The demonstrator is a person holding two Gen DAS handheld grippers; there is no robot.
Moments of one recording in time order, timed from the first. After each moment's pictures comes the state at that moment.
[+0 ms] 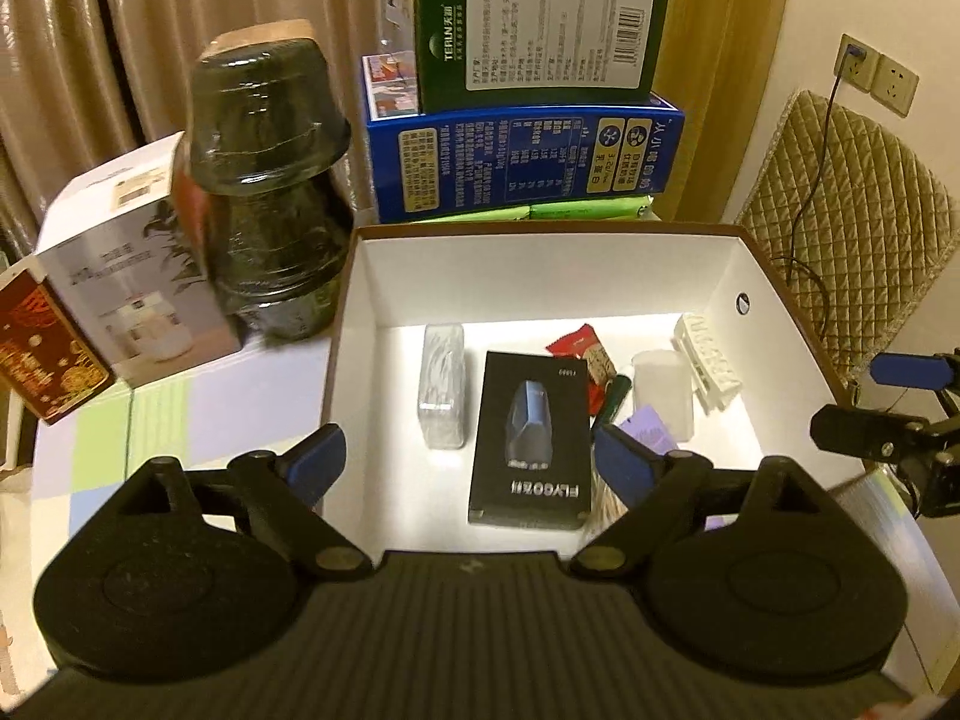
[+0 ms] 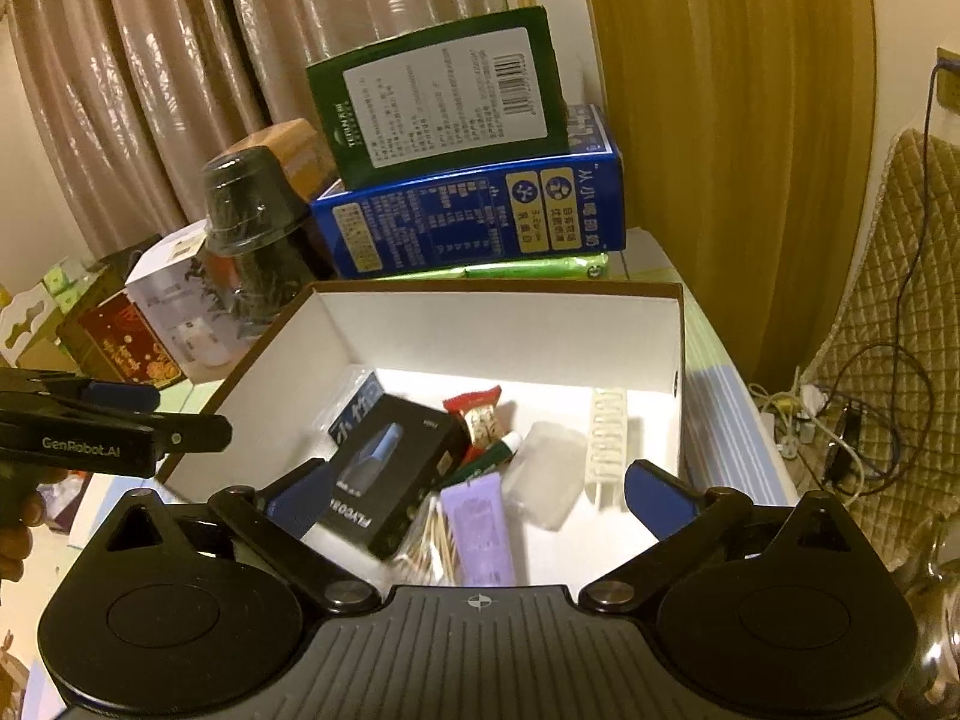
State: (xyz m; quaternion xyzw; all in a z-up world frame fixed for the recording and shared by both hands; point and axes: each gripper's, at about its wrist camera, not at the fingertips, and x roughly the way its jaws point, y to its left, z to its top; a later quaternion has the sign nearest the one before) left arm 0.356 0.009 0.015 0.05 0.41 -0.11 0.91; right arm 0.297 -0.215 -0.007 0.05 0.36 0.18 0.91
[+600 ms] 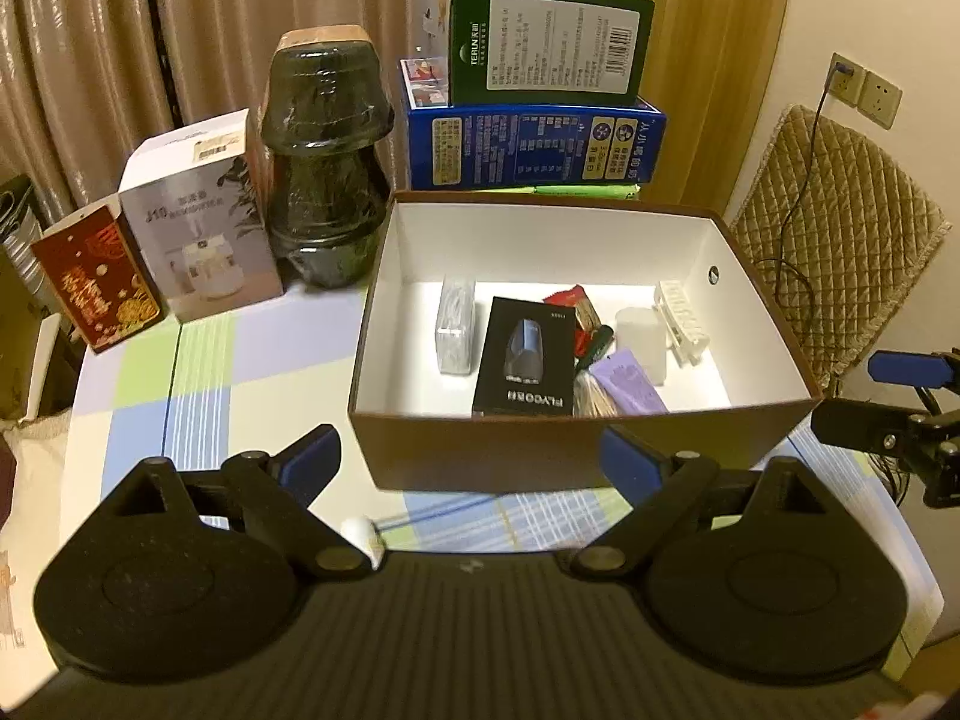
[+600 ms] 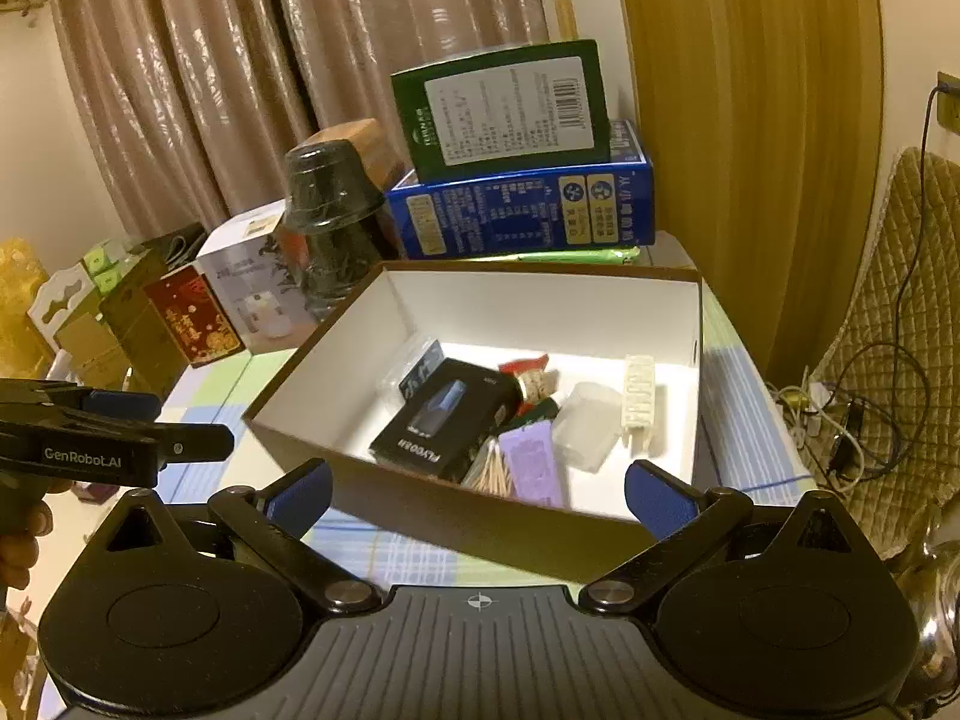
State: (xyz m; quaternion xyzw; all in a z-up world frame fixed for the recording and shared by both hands) left arm 0.265 0.030 0.034 0.03 0.40 -0.09 0.91; right arm 0.219 -0.206 0.016 0.04 0.35 0.20 0.91
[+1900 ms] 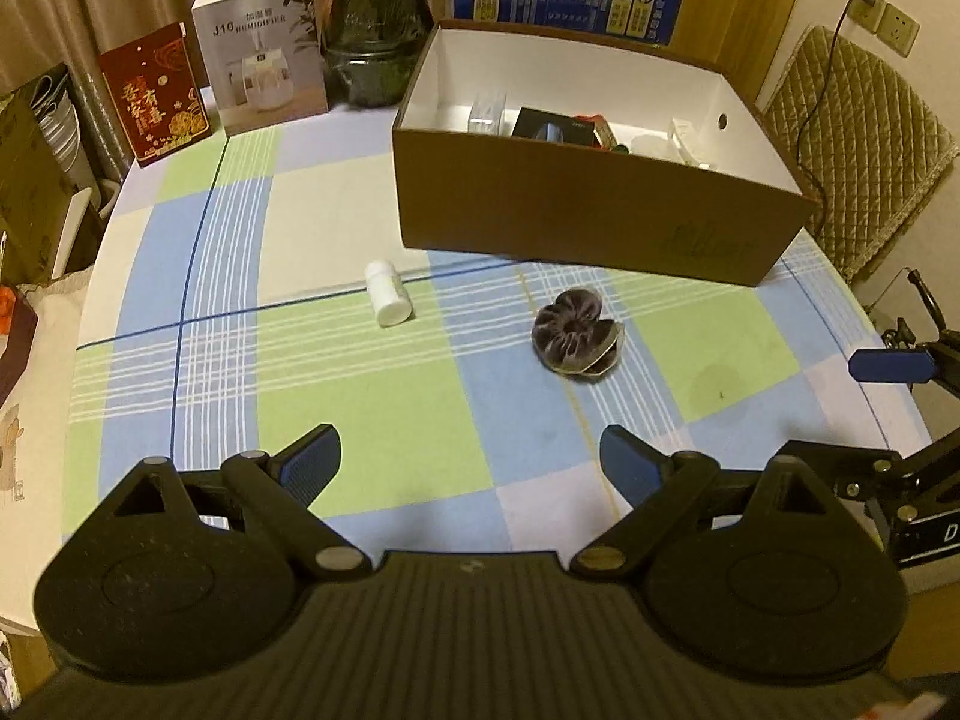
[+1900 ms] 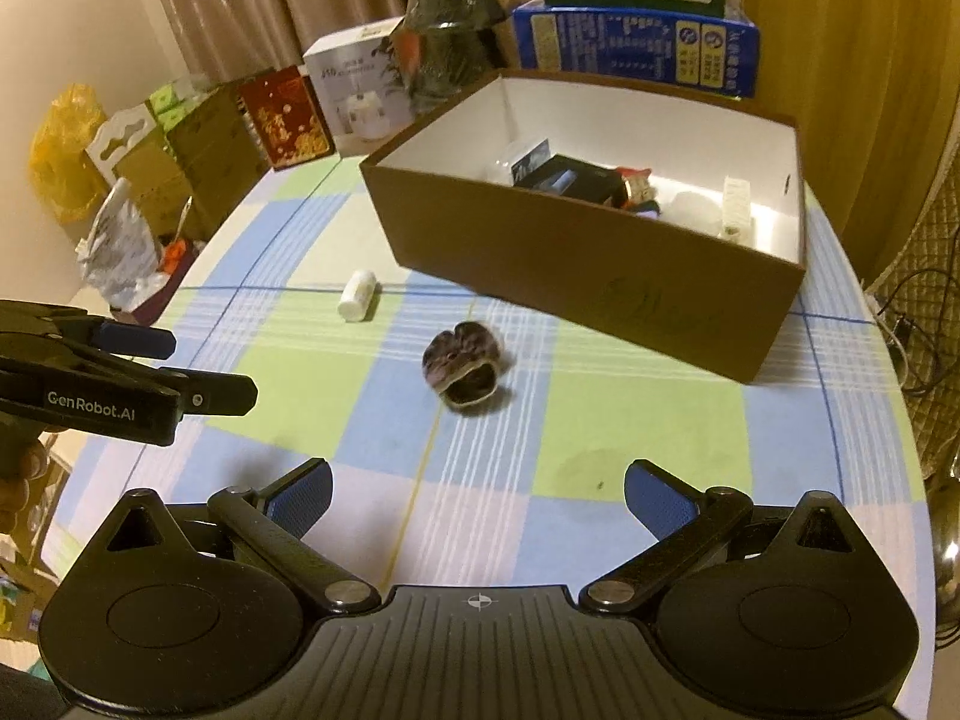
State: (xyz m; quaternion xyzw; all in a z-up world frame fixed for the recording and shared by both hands) left arm 0.153 0.055 -0.017 0.01 0.48 -0.06 0.87; right arm 0.123 -0.169 -0.045 -0.03 0.45 0.26 0.85
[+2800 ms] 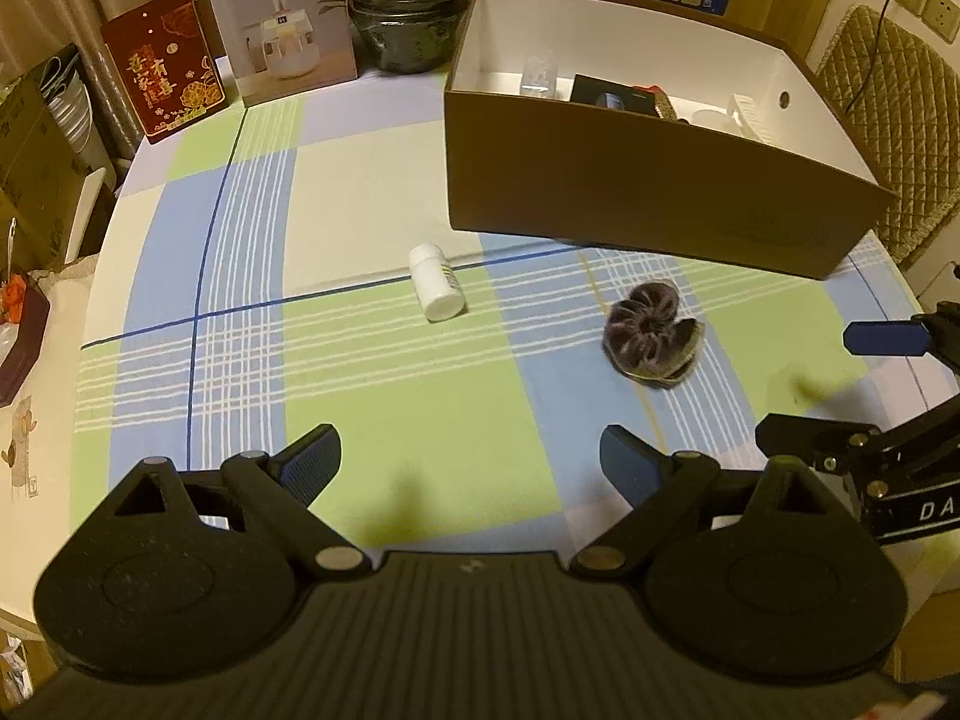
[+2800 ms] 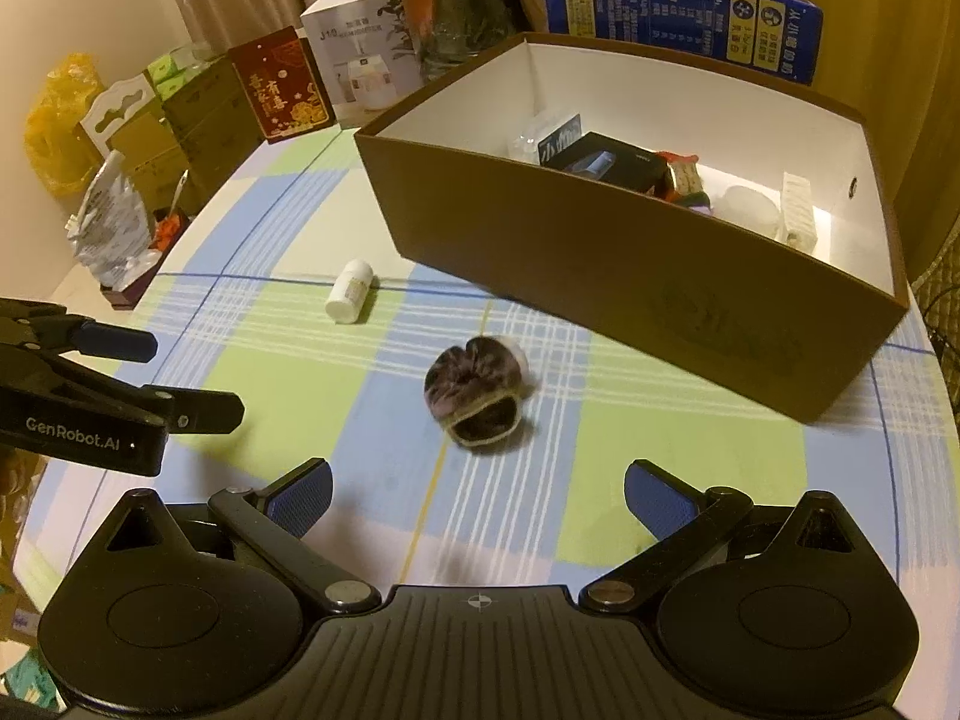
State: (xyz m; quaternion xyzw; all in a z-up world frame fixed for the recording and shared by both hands) left arm 0.195 0.076 -0.046 0.02 0.51 -0.03 0.86; right arm 0.174 -0.131 -0.082 -0.05 0.46 0.27 0.84
